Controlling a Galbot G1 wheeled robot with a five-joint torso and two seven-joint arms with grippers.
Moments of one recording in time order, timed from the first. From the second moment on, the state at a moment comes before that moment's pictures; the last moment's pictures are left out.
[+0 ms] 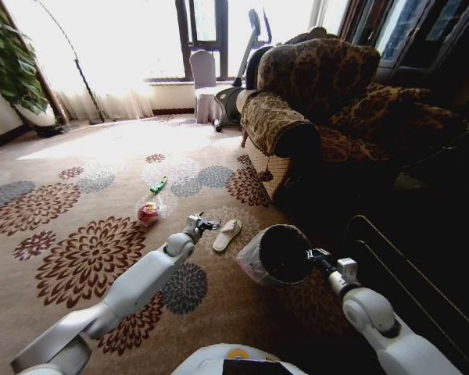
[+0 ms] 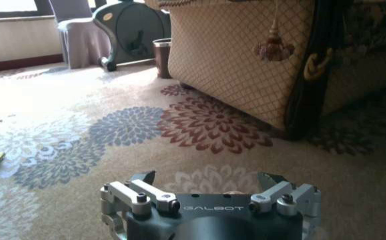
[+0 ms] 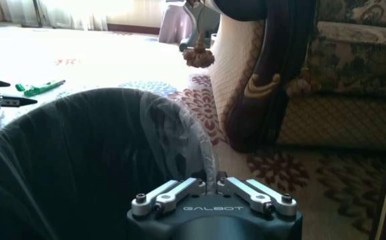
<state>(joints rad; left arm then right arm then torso) 0.64 -1.00 0.18 -1.46 -0.66 0.25 -0.18 -1.44 0.86 0.46 2.05 0.59 -0.35 0.16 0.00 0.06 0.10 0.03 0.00</state>
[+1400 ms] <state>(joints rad) 0.73 -1.02 0.16 -1.49 -0.61 0.27 -0.24 -1.45 0.88 0.47 2.11 0.61 -0.37 0.27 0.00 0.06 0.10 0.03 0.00</state>
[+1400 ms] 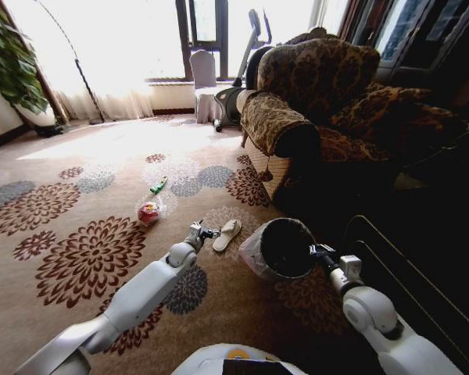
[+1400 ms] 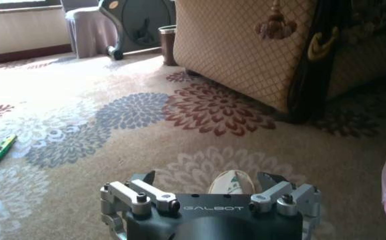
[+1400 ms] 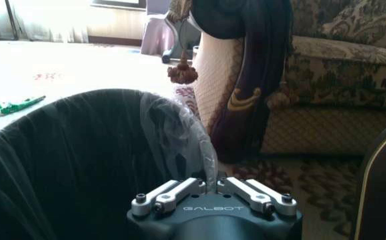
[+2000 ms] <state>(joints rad) 0.73 -1.02 0.16 -1.49 -0.61 0.27 -0.23 -1.45 0.88 0.47 2.10 0.61 -0.36 0.25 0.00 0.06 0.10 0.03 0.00</state>
